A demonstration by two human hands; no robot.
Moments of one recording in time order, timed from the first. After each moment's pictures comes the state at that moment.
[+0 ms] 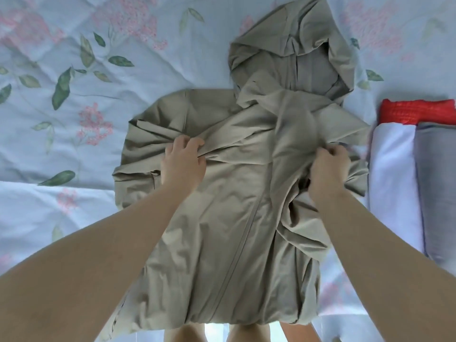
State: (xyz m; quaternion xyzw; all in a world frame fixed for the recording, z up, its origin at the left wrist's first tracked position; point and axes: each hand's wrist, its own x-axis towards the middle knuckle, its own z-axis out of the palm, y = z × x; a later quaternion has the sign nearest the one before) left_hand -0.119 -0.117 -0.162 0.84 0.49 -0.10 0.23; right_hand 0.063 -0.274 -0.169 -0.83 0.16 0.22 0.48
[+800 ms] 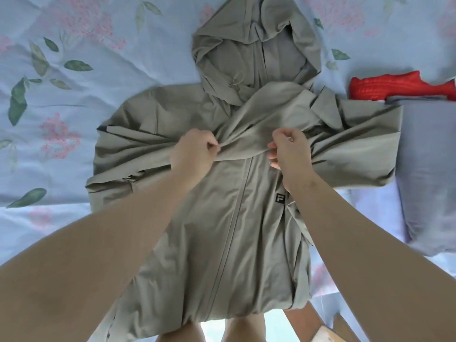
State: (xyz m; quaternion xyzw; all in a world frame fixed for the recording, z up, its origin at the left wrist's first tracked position) left_hand -0.061 -0.136 -0.168 0.86 0.39 -0.09 0.31; right_hand 0.051 -0.269 -0.138 -0.77 0.13 0.36 0.50
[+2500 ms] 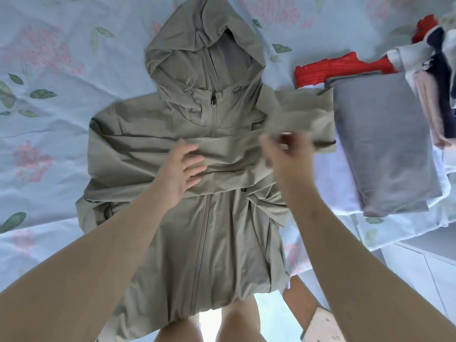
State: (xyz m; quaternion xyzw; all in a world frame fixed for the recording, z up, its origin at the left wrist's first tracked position) left_hand -0.053 -0.193 -0.138 0.44 0.53 -0.09 0.72; right_hand 0.046 -0.349 -0.082 -0.75 -0.03 0.22 0.63
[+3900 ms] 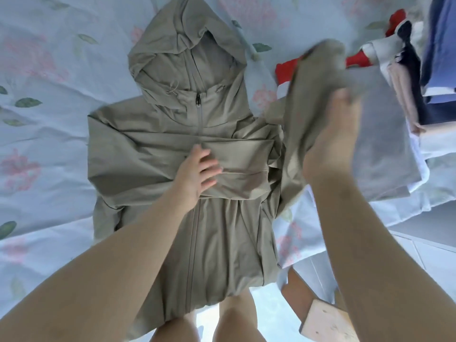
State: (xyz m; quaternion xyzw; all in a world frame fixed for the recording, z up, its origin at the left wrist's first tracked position) left_hand -0.034 -0.240 -0.135 0.41 0.52 -0.09 0.75; right_hand 0.066 -0.369 -0.057 -0.71 -0.01 0.17 0.69
